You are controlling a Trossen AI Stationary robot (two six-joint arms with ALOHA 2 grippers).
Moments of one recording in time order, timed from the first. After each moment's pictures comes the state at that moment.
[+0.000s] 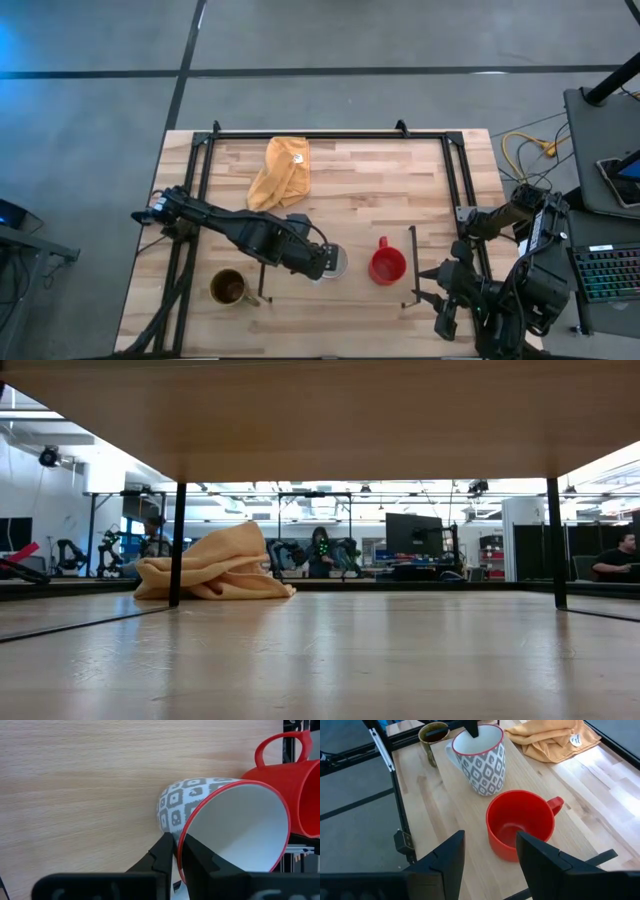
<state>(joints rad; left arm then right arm) -0.38 1.90 2.13 -1.34 -0.24 -1.75 1.02 1.67 1.95 -1.57 0.81 1.36</state>
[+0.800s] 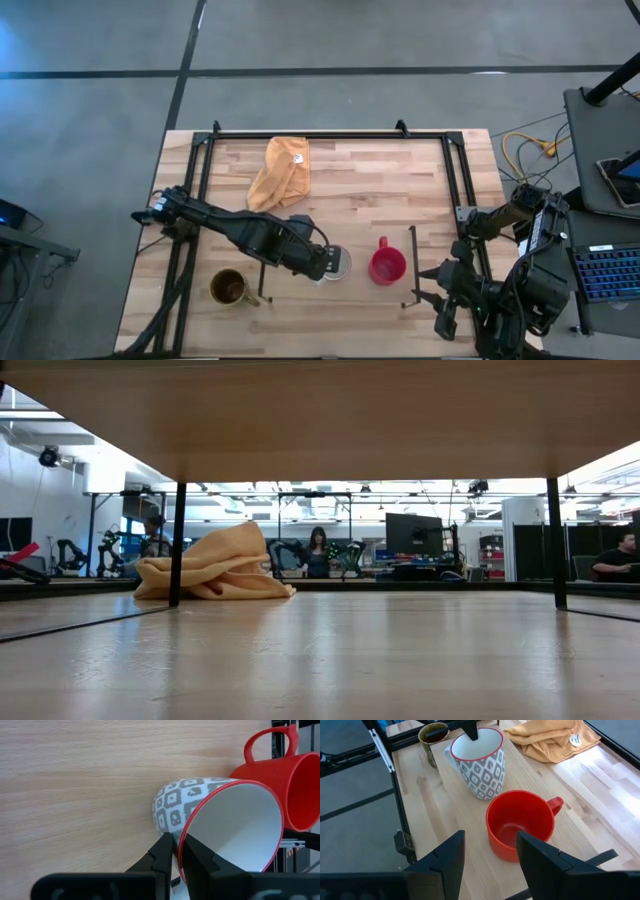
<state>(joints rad) -0.38 1.90 2.12 -1.29 -0.24 -1.72 1.02 1.67 1.95 -1.57 0.82 1.36</state>
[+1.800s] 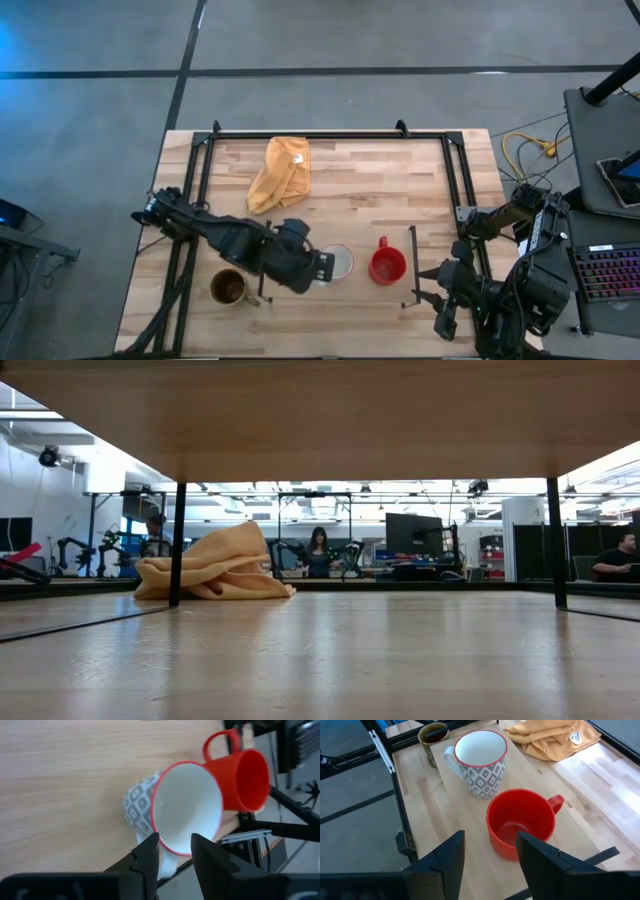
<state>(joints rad) -0.46 1.86 2.14 -1.24 -0.37 -1.69 1.02 1.67 1.95 -1.57 0.81 1.38</state>
